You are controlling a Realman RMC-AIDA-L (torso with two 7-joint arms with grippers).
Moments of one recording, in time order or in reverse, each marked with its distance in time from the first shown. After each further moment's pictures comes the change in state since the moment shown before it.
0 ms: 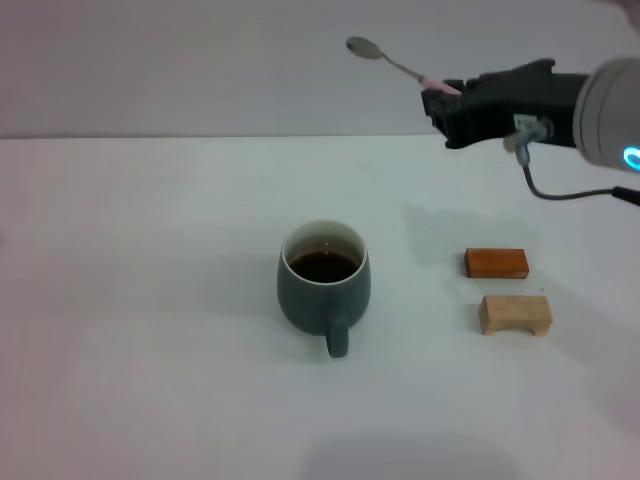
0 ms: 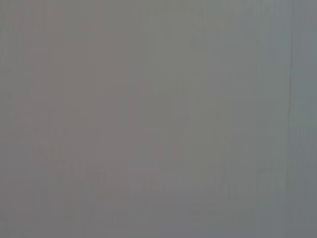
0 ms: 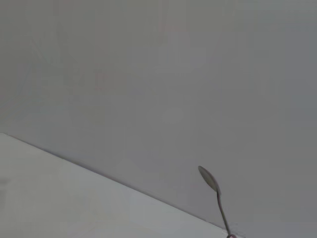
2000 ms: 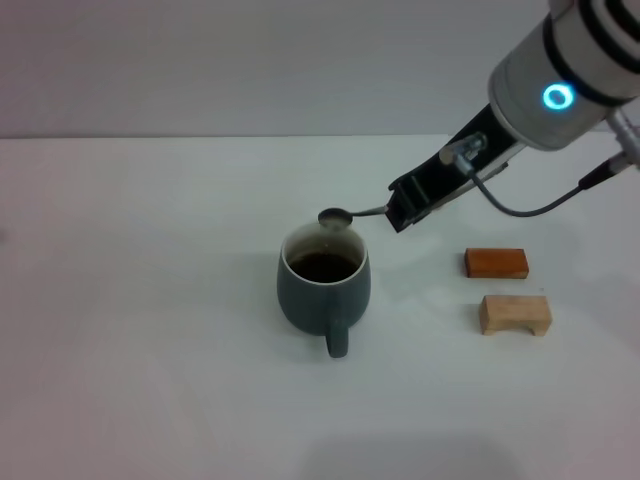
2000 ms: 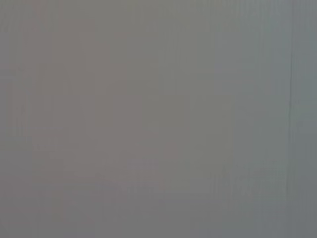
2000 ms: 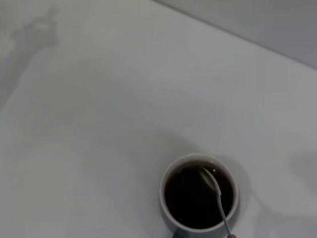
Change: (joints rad) left arm -0.019 -0.002 -0.013 -0.009 -0.004 -0.001 0.012; right arm 0.562 0.003 0.200 -0.448 0.472 -0.644 -0.011
